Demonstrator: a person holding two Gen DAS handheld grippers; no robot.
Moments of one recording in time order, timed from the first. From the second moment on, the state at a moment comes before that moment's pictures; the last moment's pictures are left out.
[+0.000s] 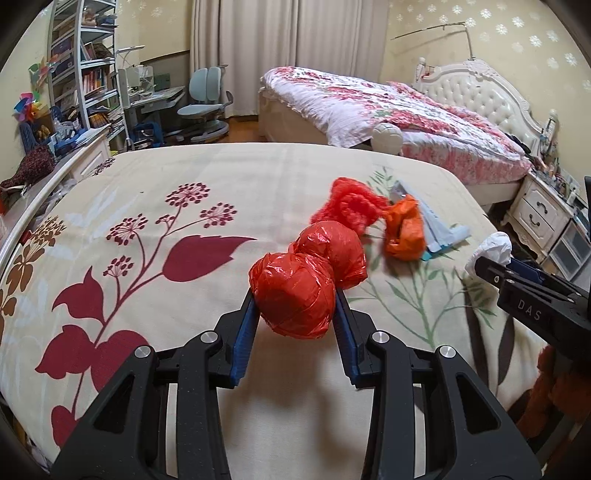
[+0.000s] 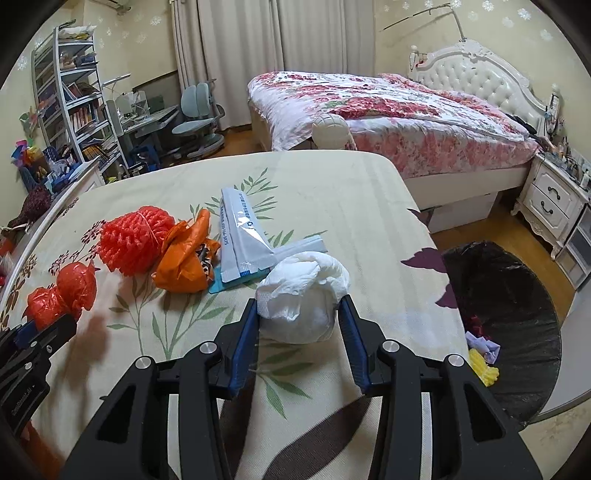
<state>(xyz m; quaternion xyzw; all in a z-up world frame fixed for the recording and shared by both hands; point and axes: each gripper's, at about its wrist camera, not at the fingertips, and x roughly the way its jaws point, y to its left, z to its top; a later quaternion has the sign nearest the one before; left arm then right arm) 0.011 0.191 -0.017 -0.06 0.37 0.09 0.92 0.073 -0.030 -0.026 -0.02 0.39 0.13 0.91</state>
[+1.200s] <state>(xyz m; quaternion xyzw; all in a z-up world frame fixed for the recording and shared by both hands) 0.080 -0.037 -0.017 0.04 0.35 -0.09 0.93 0.081 -0.209 -0.032 0.04 0.36 -0.04 0.93</state>
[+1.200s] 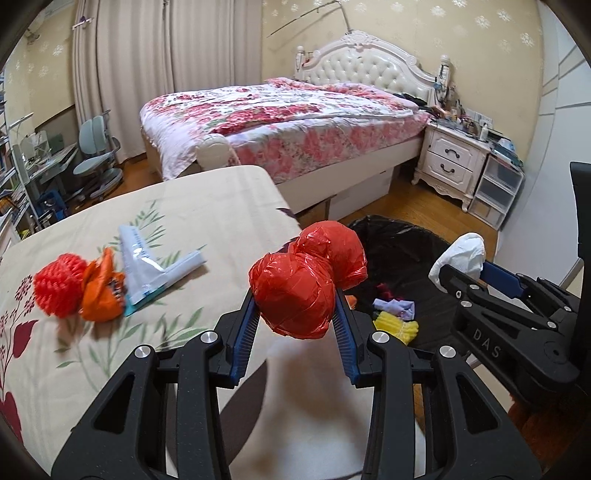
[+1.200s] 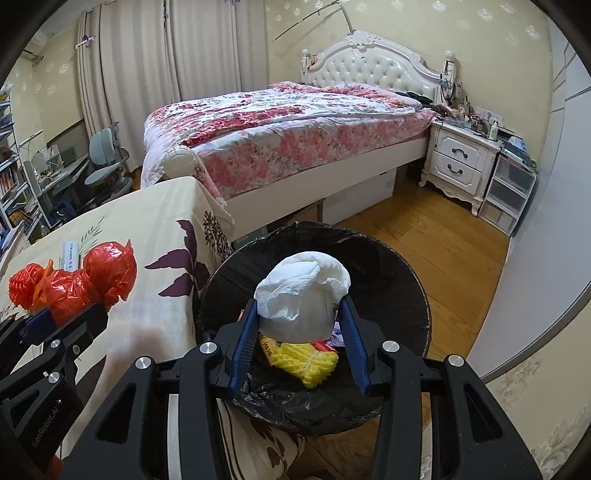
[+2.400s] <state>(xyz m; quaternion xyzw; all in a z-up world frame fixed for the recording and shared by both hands) 0.118 -0.090 -0.040 0.07 0.37 -0.10 0.92 0.090 -0.256 -0.048 0.07 0.37 -0.09 0.92</state>
